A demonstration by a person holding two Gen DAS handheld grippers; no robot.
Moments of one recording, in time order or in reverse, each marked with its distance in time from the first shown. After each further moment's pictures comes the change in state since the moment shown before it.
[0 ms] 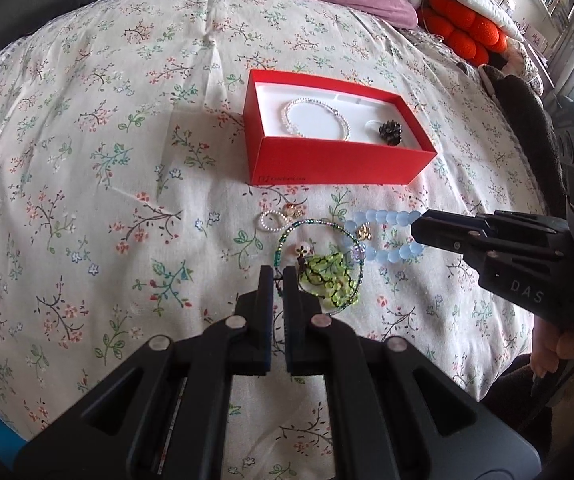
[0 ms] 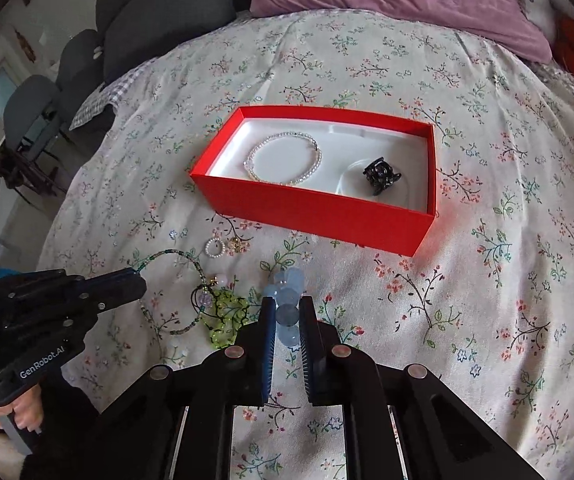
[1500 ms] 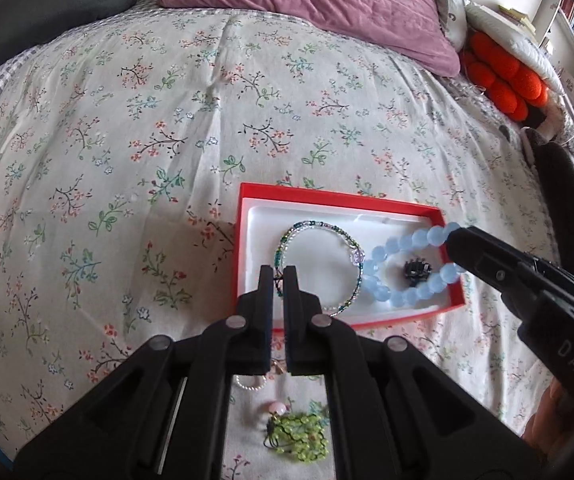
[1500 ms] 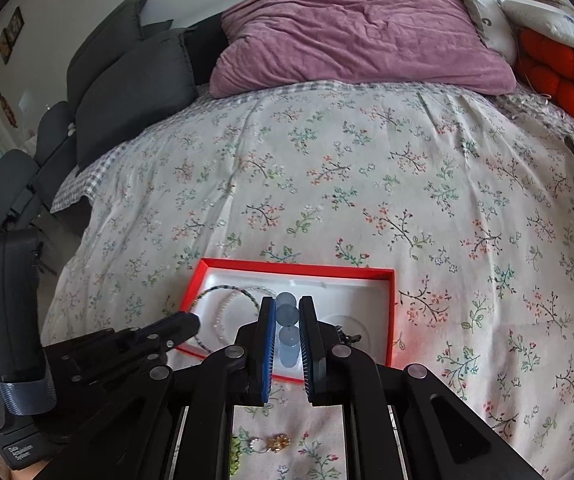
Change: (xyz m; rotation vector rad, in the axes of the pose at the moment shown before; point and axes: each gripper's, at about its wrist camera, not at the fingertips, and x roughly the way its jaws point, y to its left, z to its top) left arm 0.048 -0.016 0.097 -0.121 -0.084 0.092; right arm -0.014 -0.030 0.087 0.129 -0.199 -0.060
